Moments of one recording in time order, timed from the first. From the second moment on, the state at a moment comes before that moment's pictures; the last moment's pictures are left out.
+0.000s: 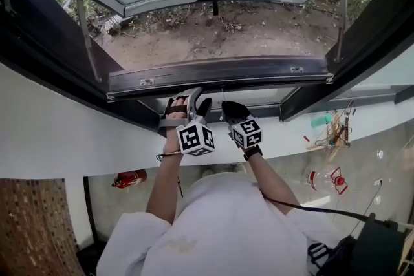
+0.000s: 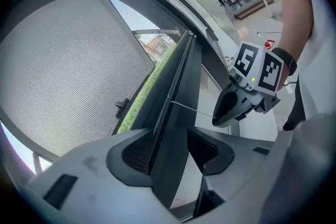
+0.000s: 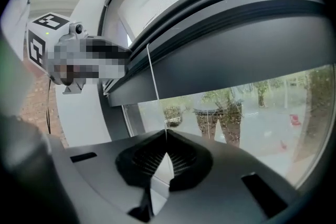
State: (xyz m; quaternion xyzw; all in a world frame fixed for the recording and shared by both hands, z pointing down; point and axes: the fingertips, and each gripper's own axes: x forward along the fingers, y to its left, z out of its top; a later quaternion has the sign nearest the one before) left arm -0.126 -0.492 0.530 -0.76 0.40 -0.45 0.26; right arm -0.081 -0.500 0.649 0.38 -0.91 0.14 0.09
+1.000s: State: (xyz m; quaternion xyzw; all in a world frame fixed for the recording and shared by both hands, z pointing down) left arm -0.125 -0.489 0.530 -0.76 0.41 -0.42 0.26; right arm 0.060 -0.387 0.796 0.46 -0.80 0.30 0.27
